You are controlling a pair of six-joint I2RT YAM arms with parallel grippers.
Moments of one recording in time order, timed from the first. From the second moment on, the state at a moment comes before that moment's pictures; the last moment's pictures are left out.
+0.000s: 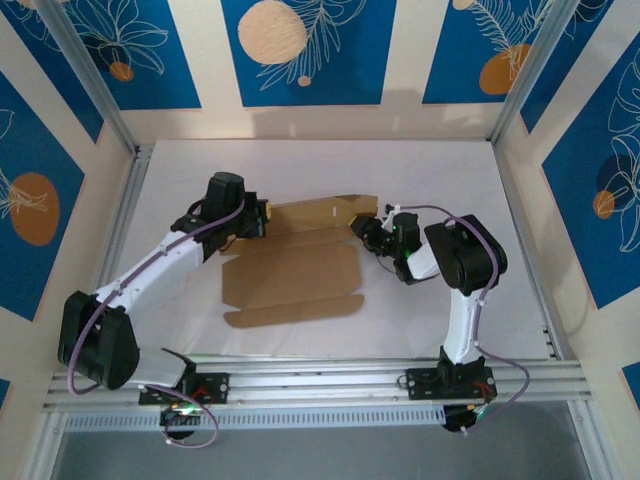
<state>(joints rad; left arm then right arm) -0.43 1.38 1.05 -0.31 0.11 -1.93 0.29 2.00 0.65 0.99 -0.47 1.11</state>
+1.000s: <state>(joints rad) -0.42 1.42 1.04 -0.25 0.09 -1.92 0.39 2.07 0.78 0.95 -0.63 1.24</state>
